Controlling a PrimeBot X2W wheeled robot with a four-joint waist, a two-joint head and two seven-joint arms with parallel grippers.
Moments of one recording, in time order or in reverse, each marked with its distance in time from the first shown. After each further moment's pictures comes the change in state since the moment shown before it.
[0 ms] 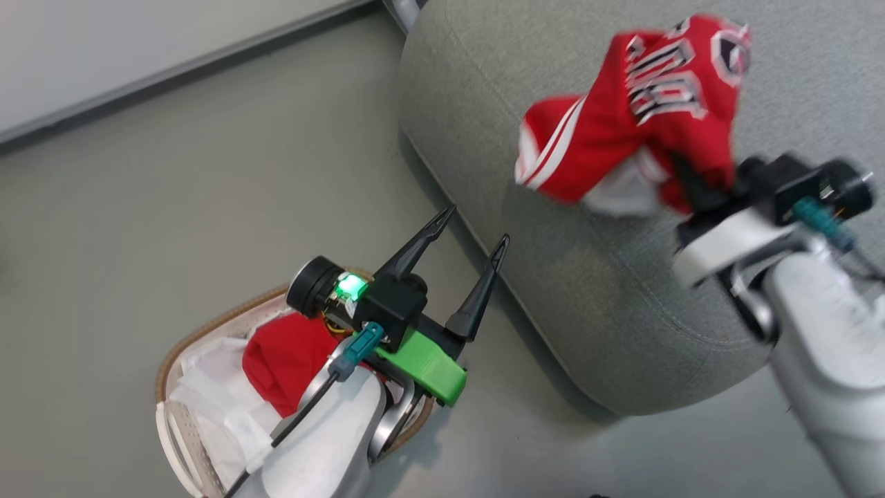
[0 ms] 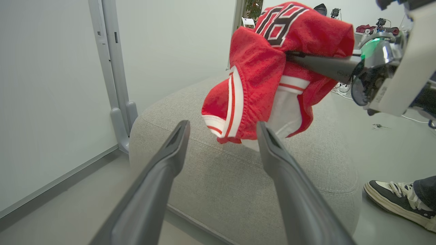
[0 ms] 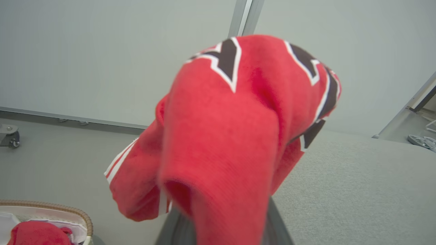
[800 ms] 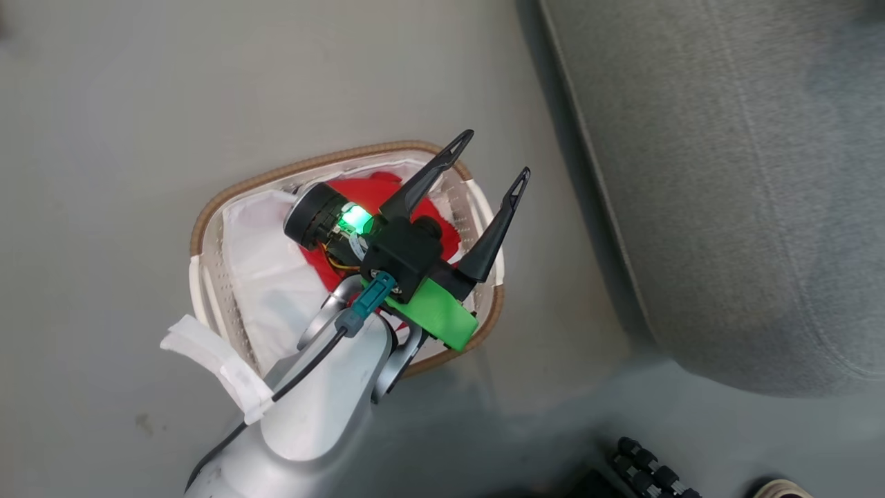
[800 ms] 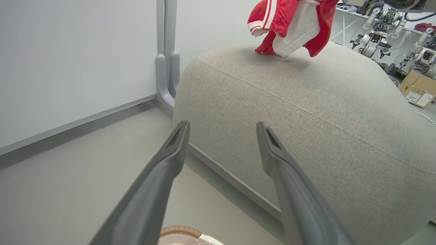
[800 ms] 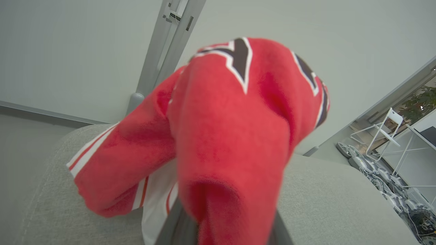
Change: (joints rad) left arm -0.154 0.001 -0.028 -0.014 0.040 0.004 0.000; right arm -0.512 -0.276 -0.216 0.374 -0.066 0.000 0.000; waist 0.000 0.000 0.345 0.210
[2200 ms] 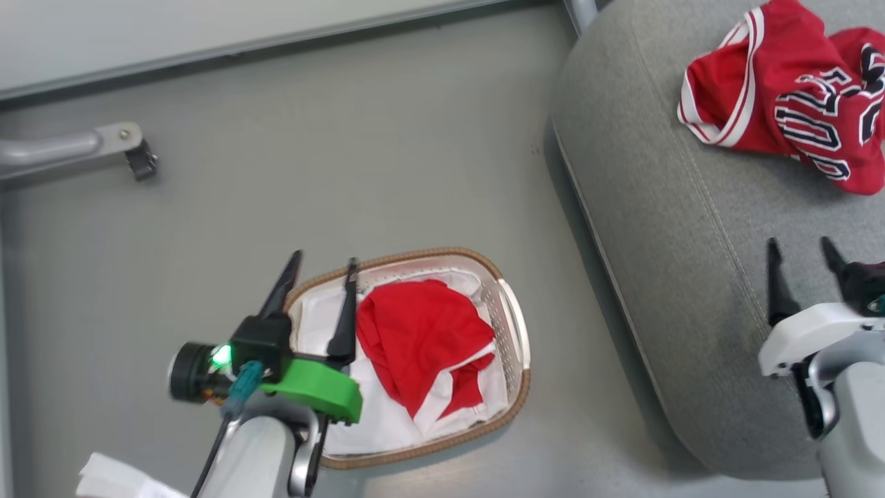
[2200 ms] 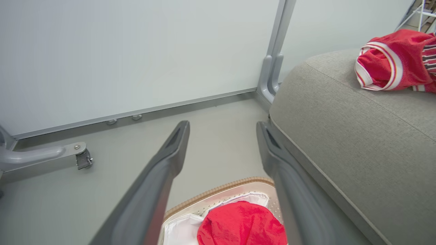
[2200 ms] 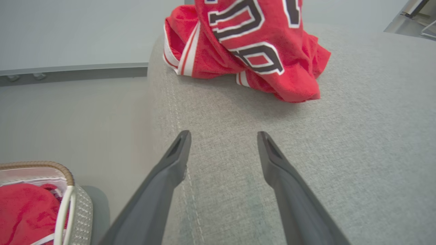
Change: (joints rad) left arm 0.347 -0.001 0.352 0.027 0.013 0.096 0.000; right arm 0.697 0.332 -0.209 -0.095 -0.027 0.000 -0.001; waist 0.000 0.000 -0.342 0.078
